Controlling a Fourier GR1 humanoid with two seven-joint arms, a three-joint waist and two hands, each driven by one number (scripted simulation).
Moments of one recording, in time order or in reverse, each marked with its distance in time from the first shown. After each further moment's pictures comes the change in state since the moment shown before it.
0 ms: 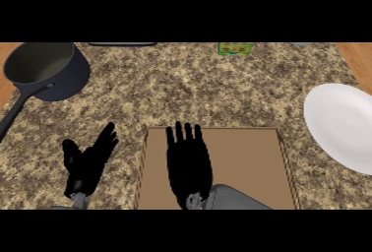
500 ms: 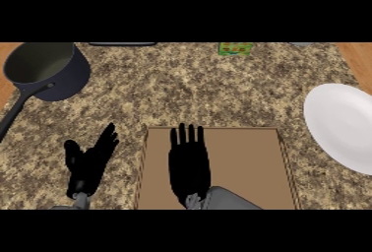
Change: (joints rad) left arm -0.001 -0.020 0.016 0.024 -0.019 -0.007 -0.013; right arm 0.028 0.018 0.024 0.084 0.101 -0.012 -0.007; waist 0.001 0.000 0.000
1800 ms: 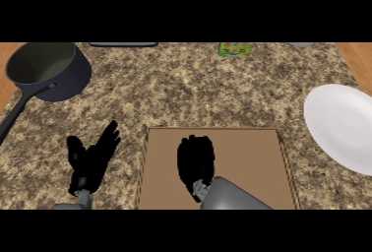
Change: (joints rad) left arm -0.011 -0.039 0.025 -0.026 -0.039 -0.012 0.049; right arm -0.005 0.002 -0.016 0.200 0.113 0.027 -0.125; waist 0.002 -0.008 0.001
